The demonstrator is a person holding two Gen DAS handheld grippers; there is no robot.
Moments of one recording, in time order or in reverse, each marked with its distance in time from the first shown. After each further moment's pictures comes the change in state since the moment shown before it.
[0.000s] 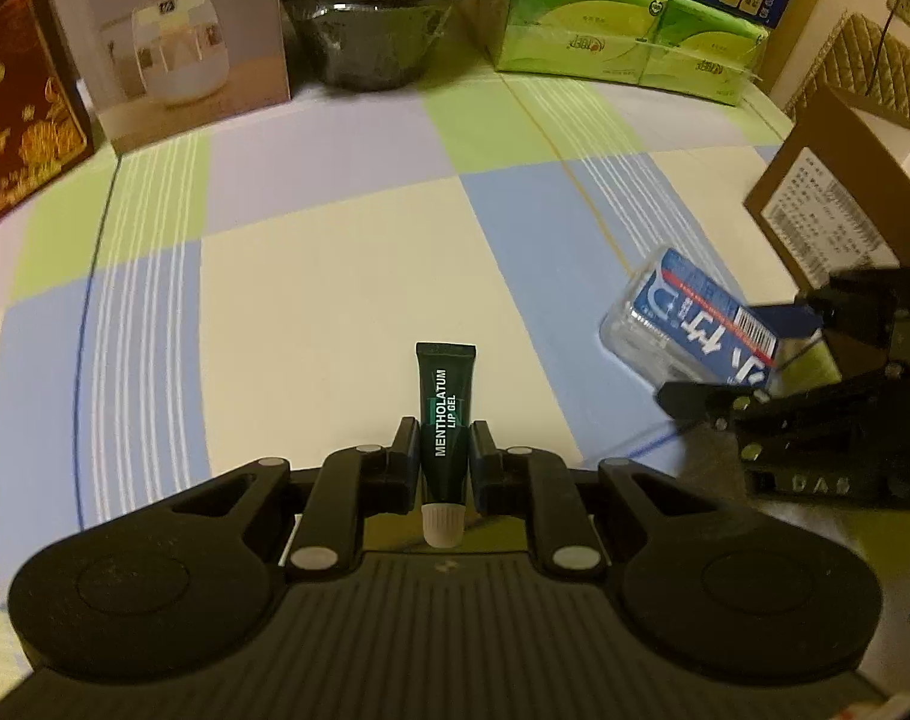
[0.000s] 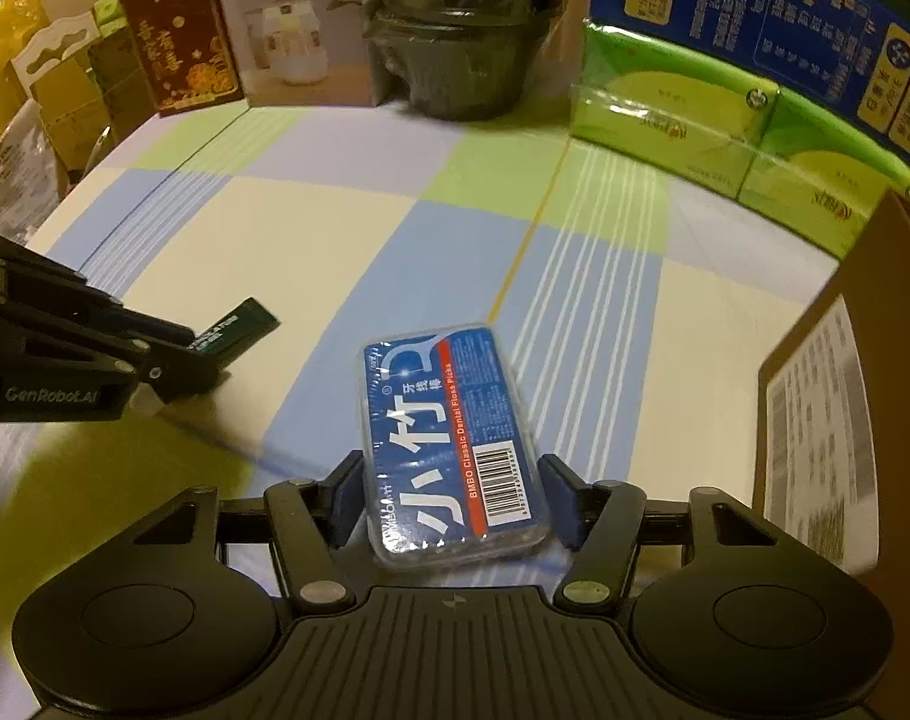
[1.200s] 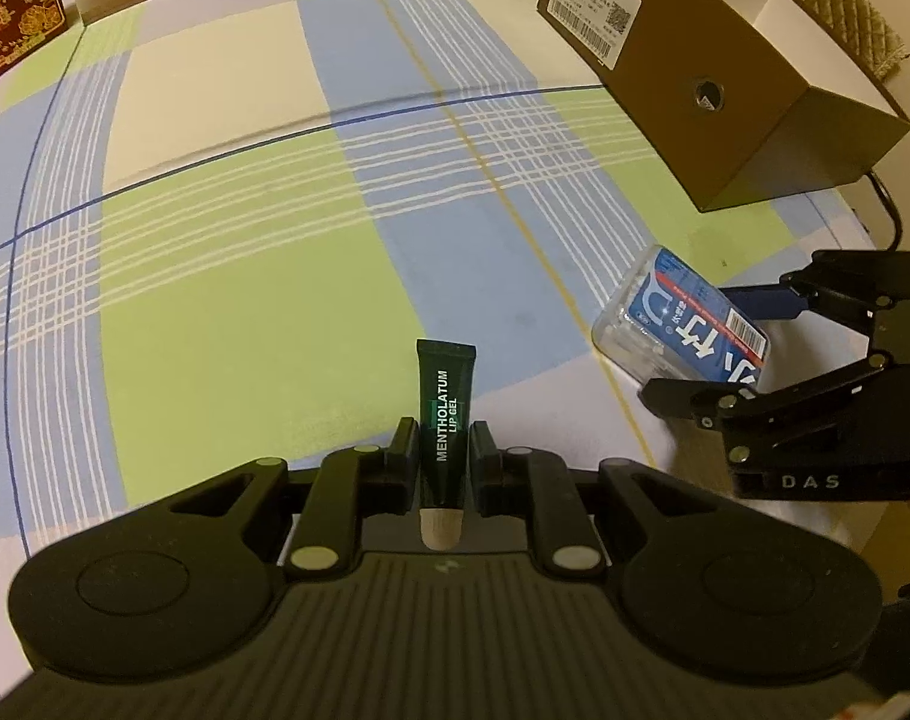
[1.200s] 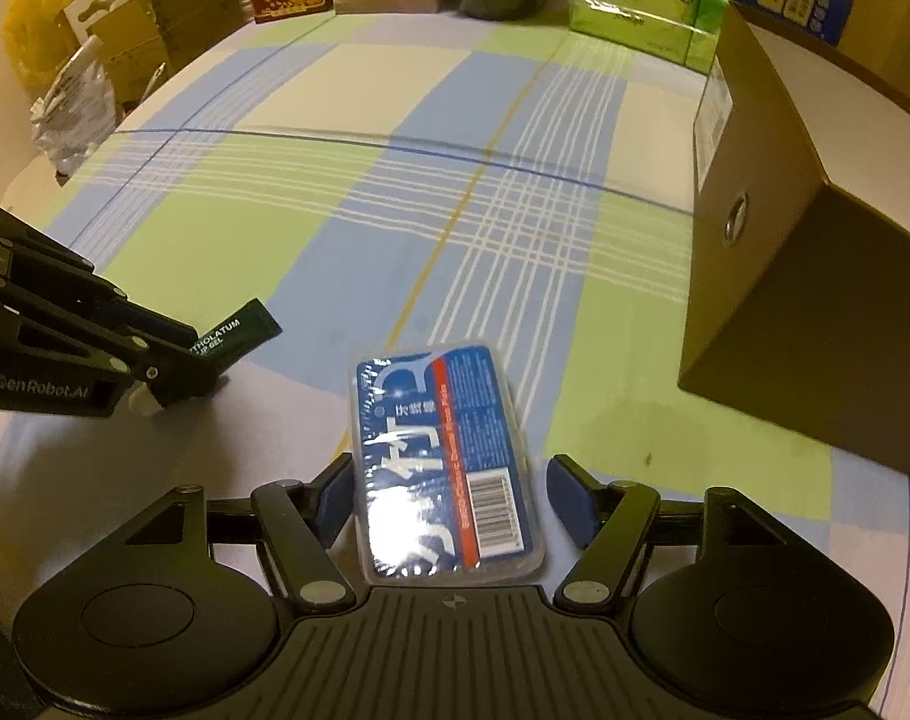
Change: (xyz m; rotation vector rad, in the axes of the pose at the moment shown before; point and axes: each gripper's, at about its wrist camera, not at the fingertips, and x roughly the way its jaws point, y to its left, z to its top) left arm -0.080 -0.111 -0.154 0.034 0.114 -0.061; right arm -0.101 0.035 -0.160 -0.008 0.045 0.009
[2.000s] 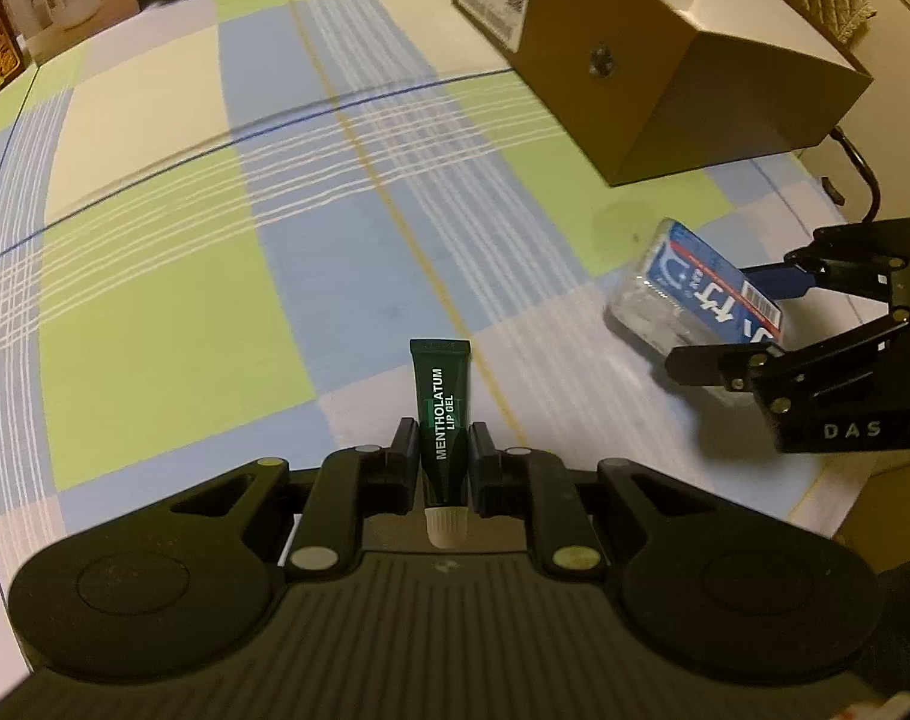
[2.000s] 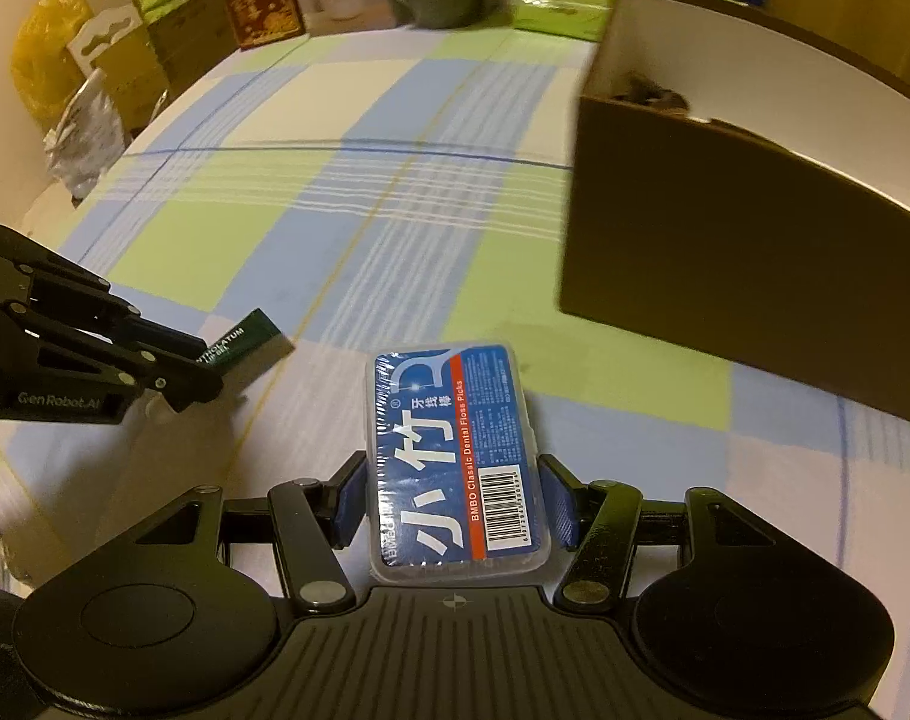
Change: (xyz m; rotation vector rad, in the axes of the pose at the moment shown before) left arm -0.003 -0.064 -0.005 0.064 -0.003 -0.002; right arm -0.058 -0.061 -0.040 0.071 -0.016 0.052
